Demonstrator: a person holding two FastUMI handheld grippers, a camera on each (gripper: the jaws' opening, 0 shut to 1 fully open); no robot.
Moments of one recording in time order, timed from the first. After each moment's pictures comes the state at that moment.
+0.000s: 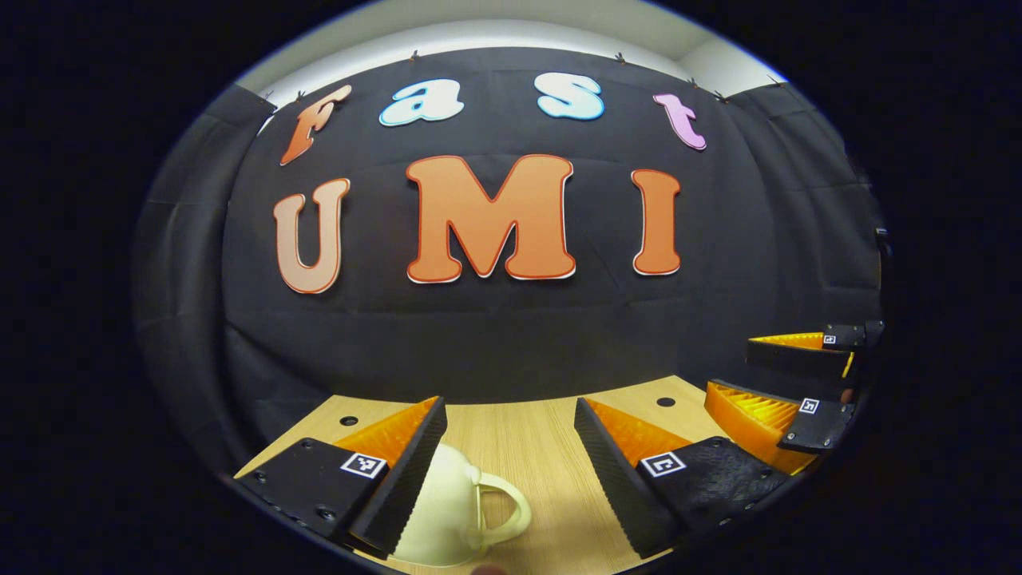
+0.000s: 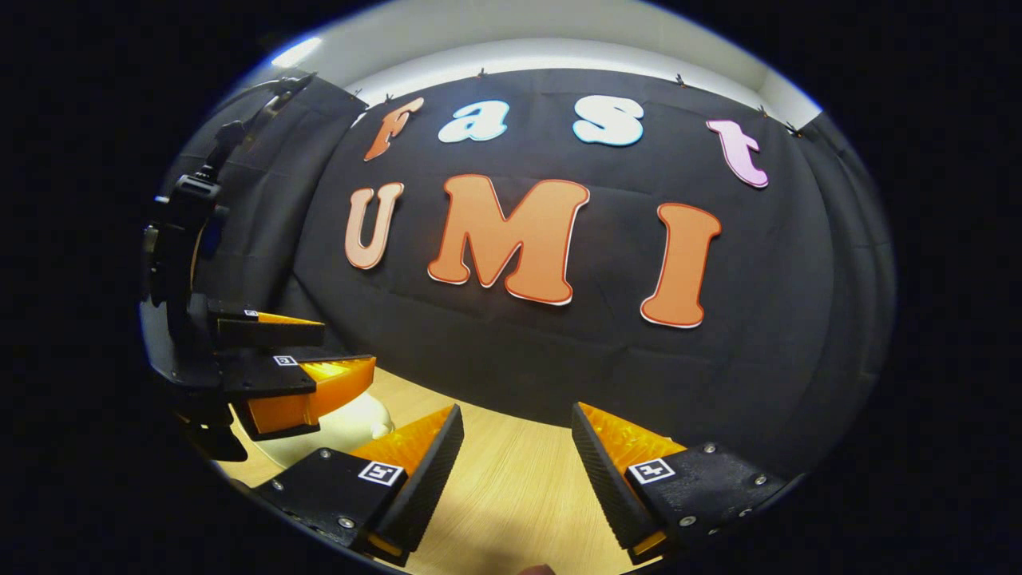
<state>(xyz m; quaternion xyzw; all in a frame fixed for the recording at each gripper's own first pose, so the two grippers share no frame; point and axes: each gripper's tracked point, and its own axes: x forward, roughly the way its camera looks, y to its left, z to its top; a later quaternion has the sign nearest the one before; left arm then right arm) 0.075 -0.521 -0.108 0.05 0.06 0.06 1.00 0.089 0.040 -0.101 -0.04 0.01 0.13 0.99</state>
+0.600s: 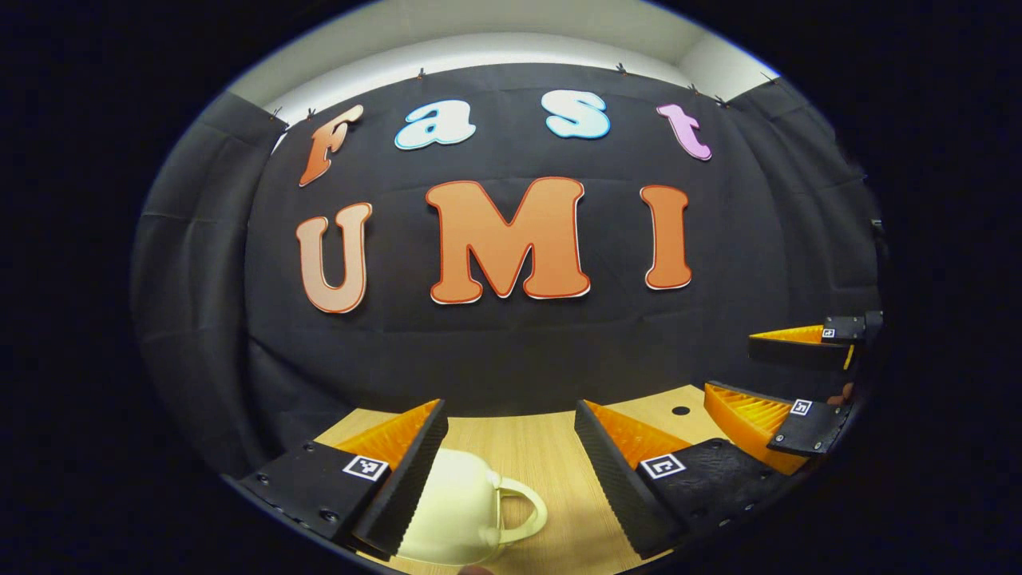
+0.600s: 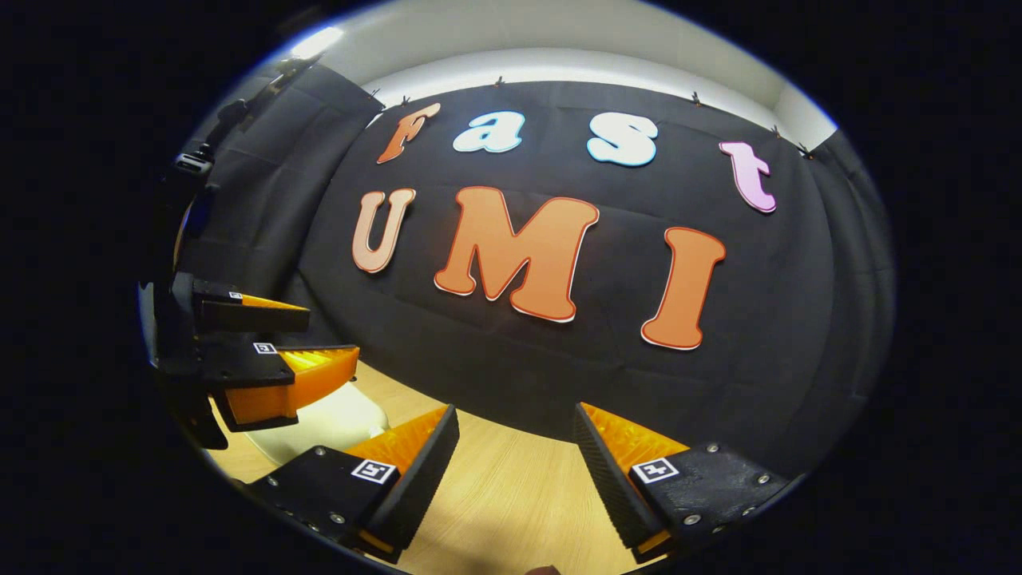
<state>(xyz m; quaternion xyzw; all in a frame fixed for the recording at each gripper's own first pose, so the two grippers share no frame) 0.051 -0.513 -0.095 0.05 0.04 0.07 1.00 0.081 0.048 -0.083 -0.06 -0.02 0.12 0.99</state>
